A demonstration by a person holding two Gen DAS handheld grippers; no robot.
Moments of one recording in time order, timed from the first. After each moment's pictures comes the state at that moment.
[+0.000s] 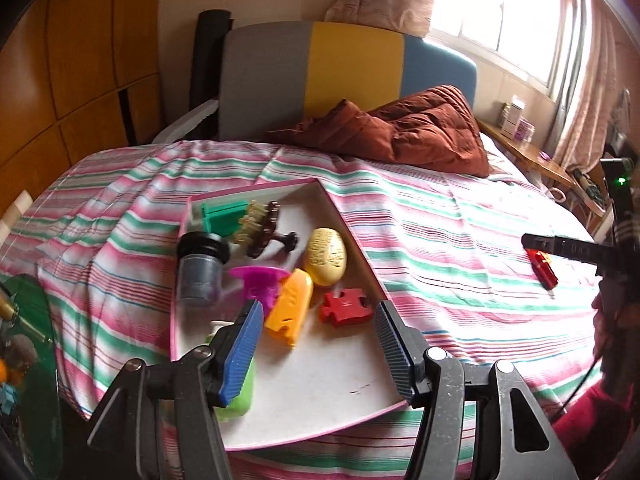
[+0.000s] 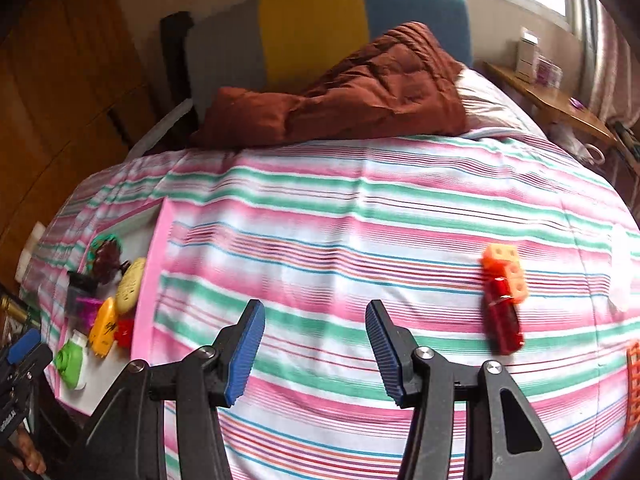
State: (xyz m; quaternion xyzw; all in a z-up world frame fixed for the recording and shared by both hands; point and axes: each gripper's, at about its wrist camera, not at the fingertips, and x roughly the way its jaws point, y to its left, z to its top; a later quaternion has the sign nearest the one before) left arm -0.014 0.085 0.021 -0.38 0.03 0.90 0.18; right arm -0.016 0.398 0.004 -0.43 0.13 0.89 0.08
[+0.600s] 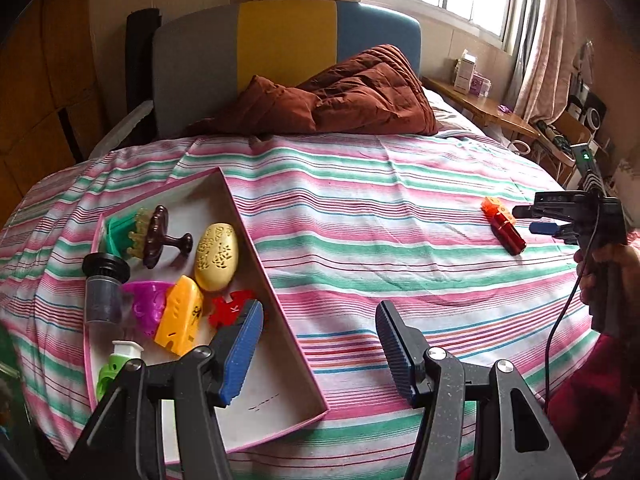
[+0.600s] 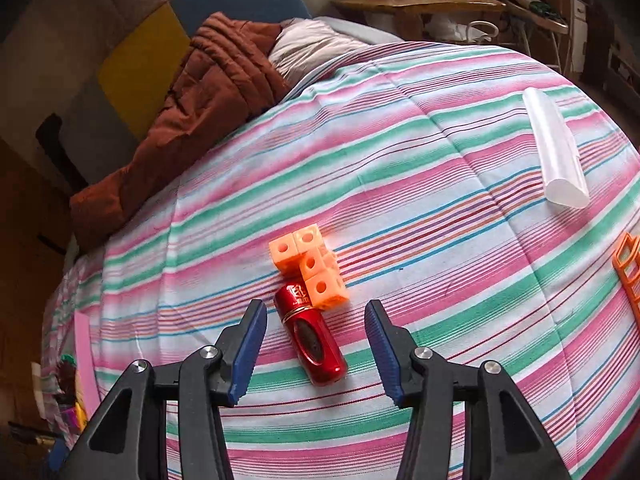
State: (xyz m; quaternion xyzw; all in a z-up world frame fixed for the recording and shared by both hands) left arm -0.012 0.174 0.008 -0.41 0.08 0.87 0.25; right arm 0.017 0.568 -0.037 -0.45 0.30 0.82 0.20
